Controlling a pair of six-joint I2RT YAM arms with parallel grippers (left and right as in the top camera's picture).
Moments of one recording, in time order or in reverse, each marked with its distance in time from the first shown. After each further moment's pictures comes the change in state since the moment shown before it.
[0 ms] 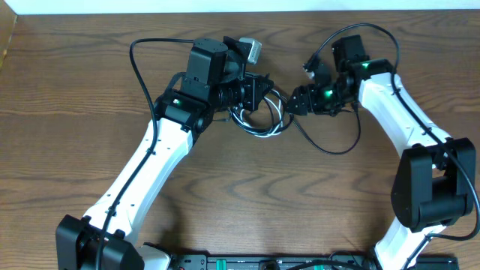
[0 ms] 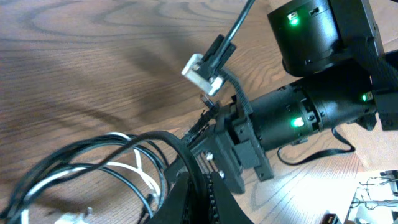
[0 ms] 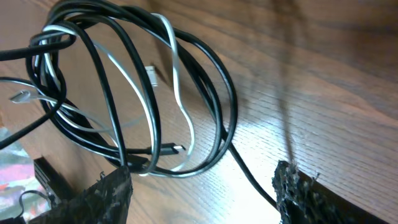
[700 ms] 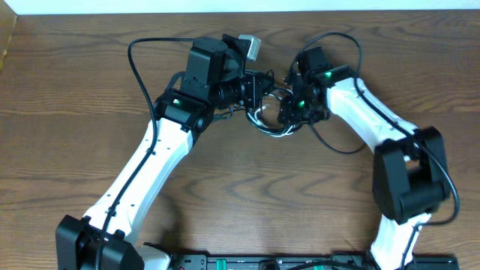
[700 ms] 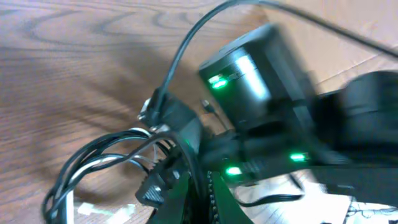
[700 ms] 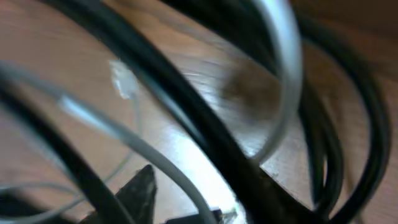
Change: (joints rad) left arm 0.004 -0.004 0.000 0.042 -0.003 -0.037; right arm 0.152 0.103 0.004 0.027 0.286 0.160
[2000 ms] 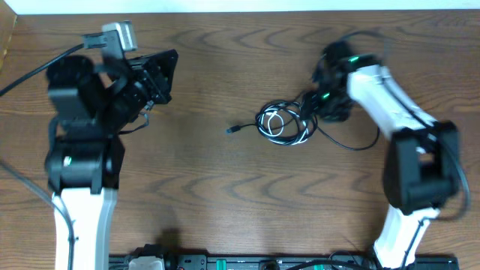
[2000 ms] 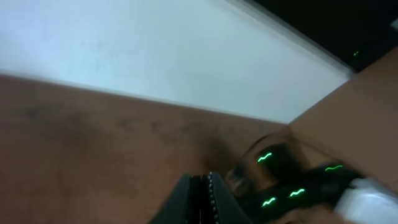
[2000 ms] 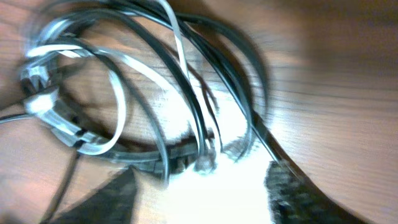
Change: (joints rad) left arm 0.417 -0.383 0.002 -0.133 -0.003 -0.064; right arm -0.161 -0.002 0.099 -0.213 0.021 -0.053
